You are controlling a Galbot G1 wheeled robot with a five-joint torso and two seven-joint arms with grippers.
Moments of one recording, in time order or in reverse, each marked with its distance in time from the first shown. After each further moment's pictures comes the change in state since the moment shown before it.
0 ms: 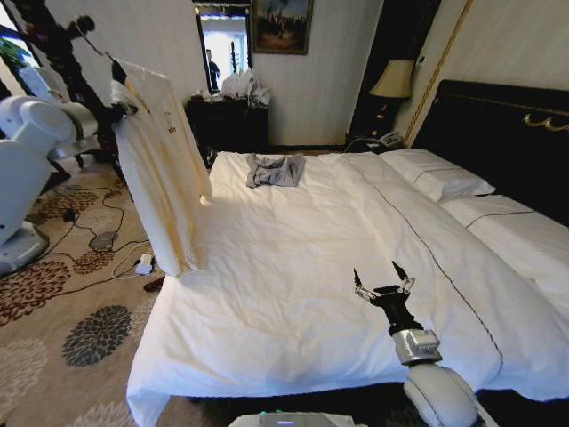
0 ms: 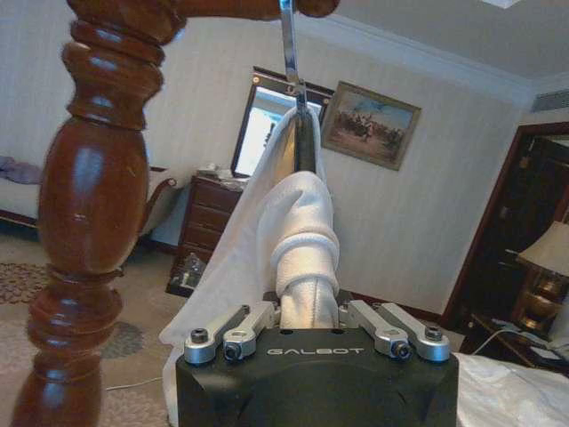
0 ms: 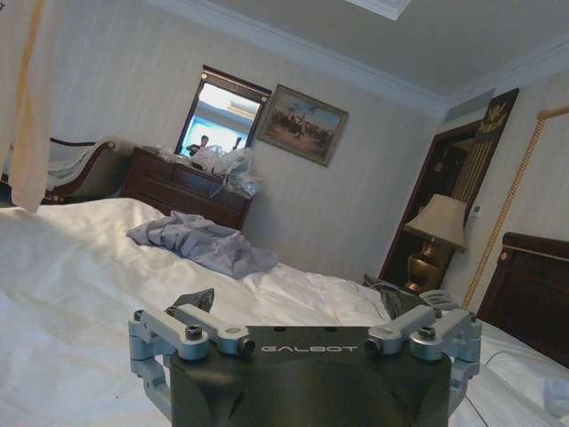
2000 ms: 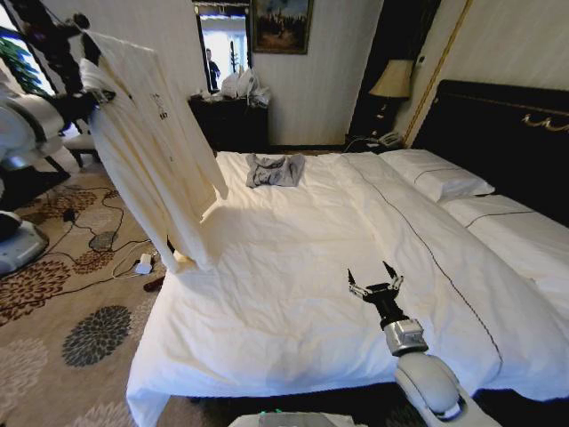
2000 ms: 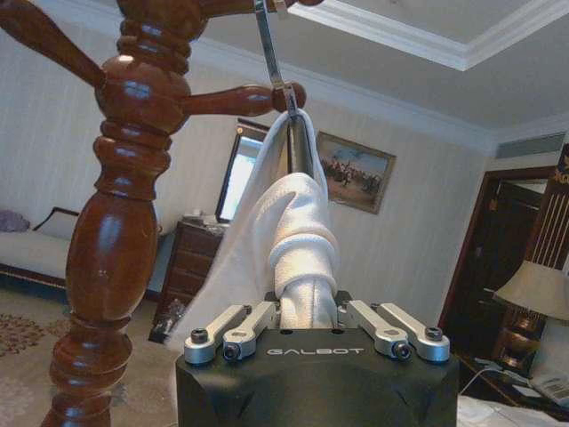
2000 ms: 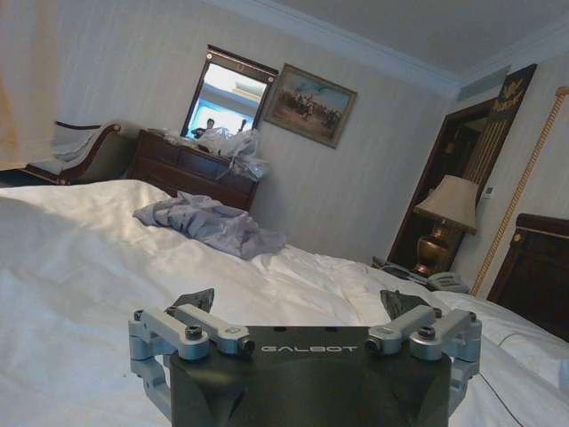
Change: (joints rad) left arm 0.147 0.137 -0.179 -0.177 -0.020 -0.058 0.035; right arm 0.096 -0.023 -0.063 -0.076 0.026 -0.044 0.007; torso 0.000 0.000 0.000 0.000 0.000
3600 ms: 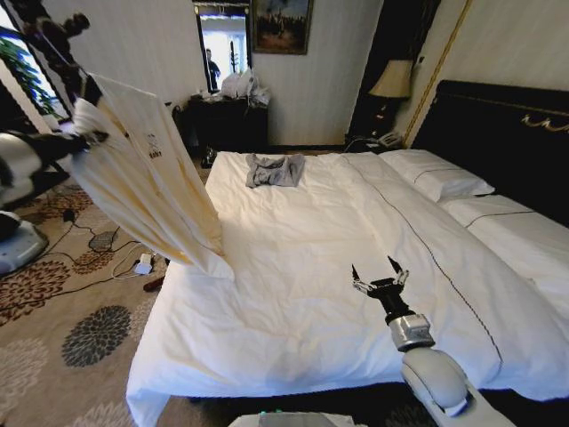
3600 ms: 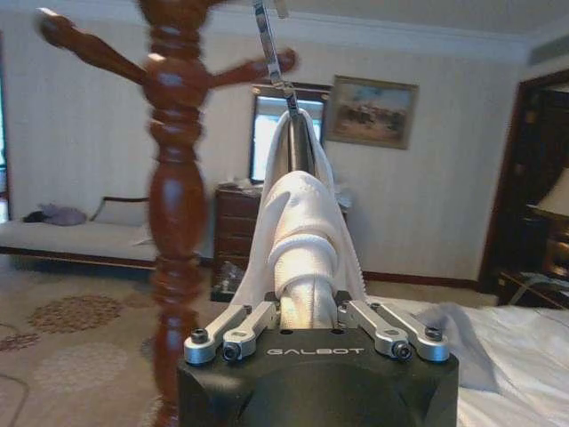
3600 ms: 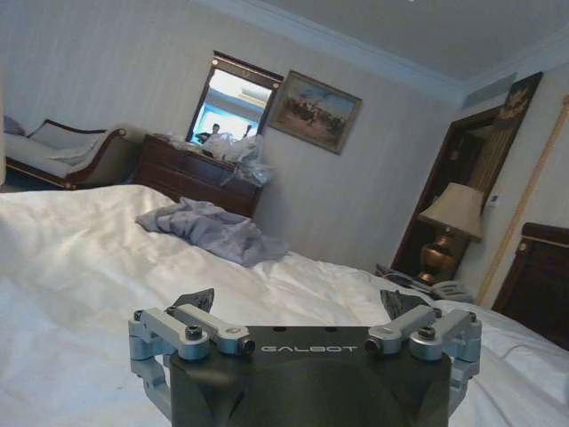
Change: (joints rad) left arm 0.556 0.424 -0.397 -0.364 -0.197 -0.010 -0.102; right arm 0.029 -0.042 -0.008 0.004 0.029 -0.016 0.000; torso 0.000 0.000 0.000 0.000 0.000
